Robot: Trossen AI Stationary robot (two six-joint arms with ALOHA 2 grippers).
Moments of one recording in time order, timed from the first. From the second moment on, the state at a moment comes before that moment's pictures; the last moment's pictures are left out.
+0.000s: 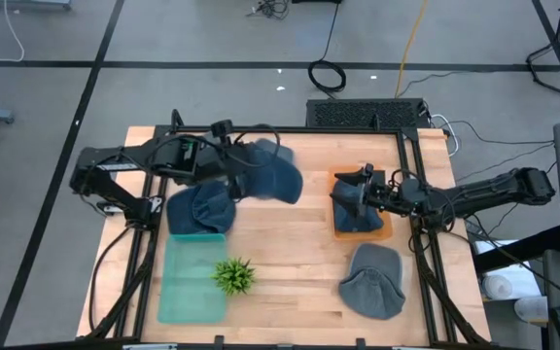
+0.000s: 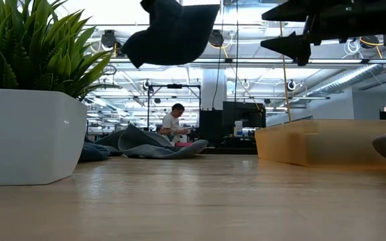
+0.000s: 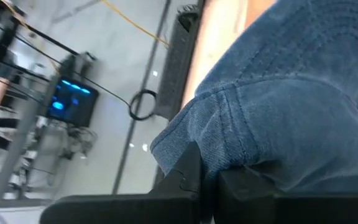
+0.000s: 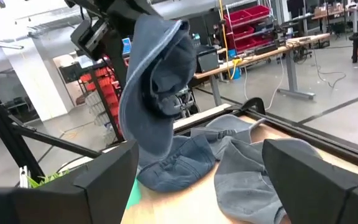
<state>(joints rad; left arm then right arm) -0.04 1.51 1.76 -1.07 -0.63 0.16 0.07 0.87 0.33 0.62 0.34 0.28</state>
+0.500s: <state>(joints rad) -0.04 1.55 1.76 -0.77 -0.74 0.31 0.07 0.87 0.32 0.69 0.34 0.26</state>
